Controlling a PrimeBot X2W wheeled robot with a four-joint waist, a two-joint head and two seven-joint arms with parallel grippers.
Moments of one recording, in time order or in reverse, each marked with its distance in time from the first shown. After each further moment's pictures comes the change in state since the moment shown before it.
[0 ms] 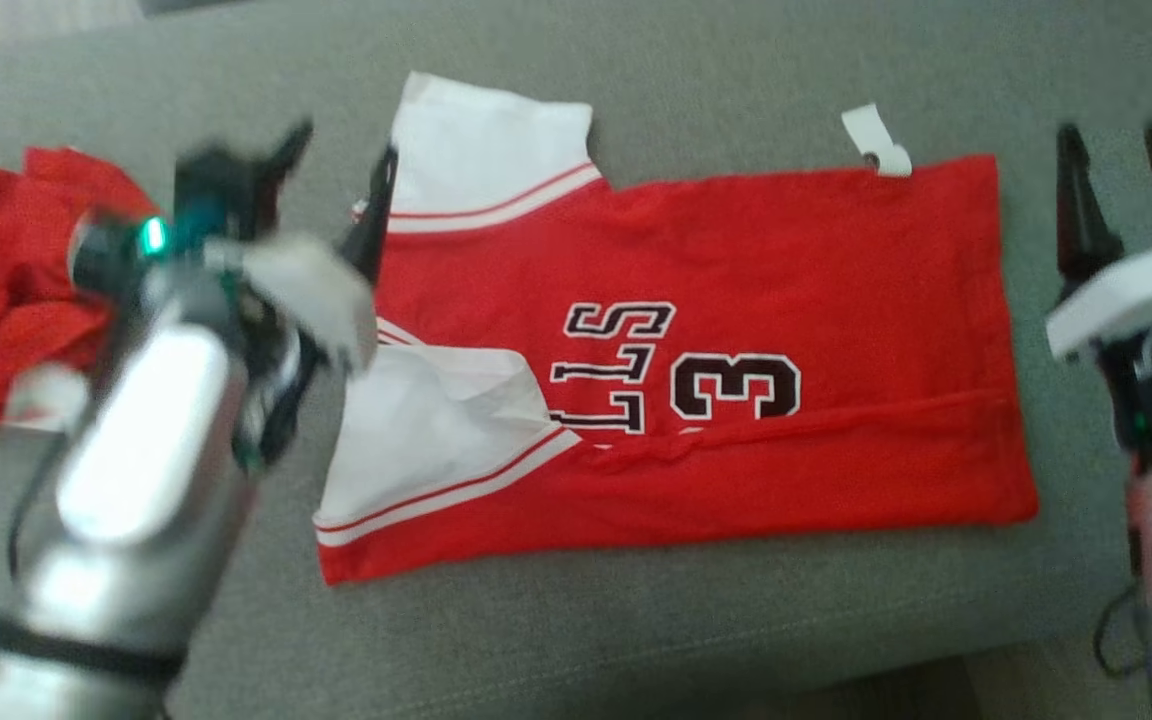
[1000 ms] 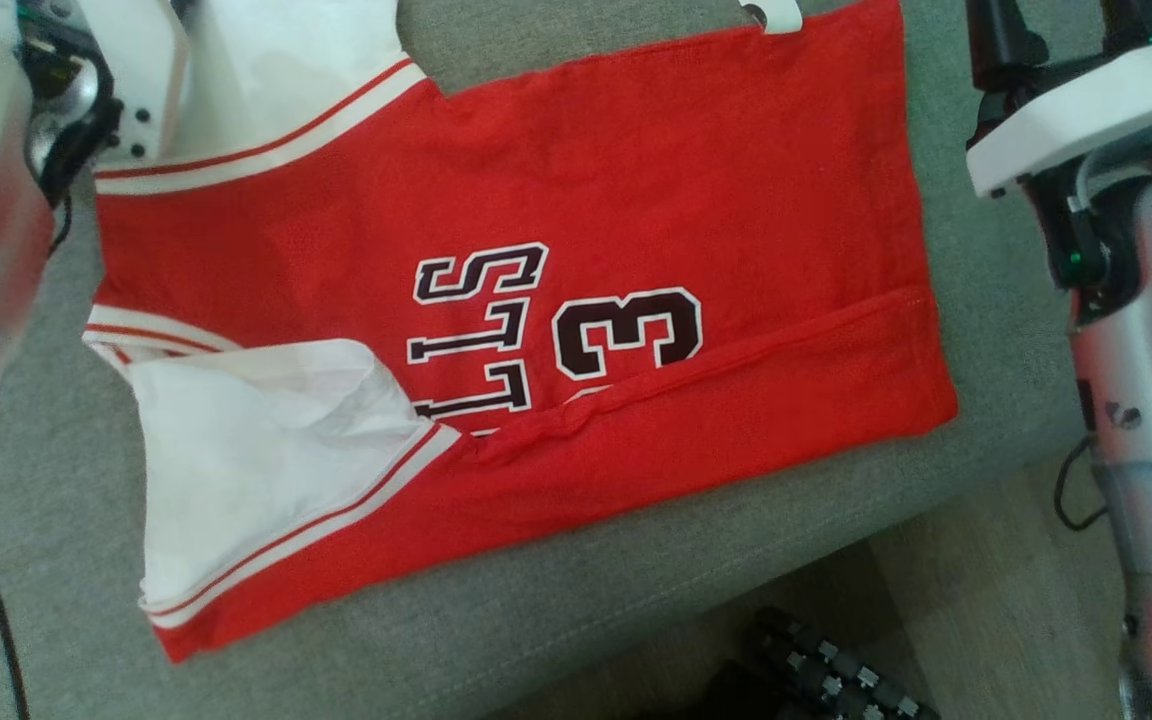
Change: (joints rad) left arm -0.639 0.128 -0.340 0.629 -0.123 -0.167 0.233; right arm -0.310 0.001 0.237 0.066 0.042 0.000 -0.099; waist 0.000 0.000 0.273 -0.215
